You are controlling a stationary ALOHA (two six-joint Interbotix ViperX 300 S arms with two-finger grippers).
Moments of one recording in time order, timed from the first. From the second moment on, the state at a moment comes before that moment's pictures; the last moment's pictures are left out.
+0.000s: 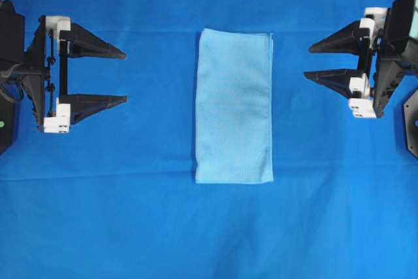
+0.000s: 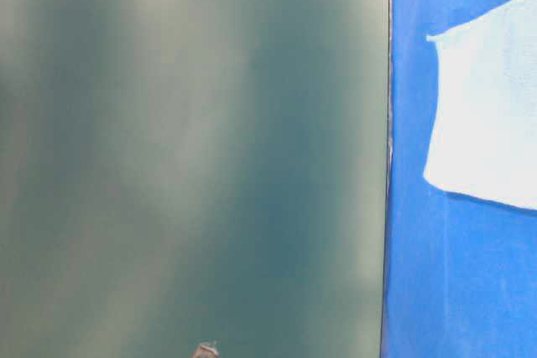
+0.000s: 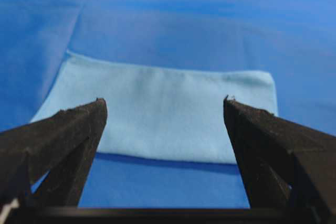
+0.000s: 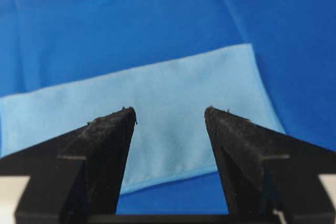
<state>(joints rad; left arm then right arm) 0.08 -0.65 1.06 -0.03 -0.17 0.01 -0.18 -0.70 1.05 -0.60 0.05 0.70</state>
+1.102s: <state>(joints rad) 0.33 0.20 0.66 -0.03 -0.32 0.01 -0.46 0.01 0.80 -0.62 0.08 0.69</state>
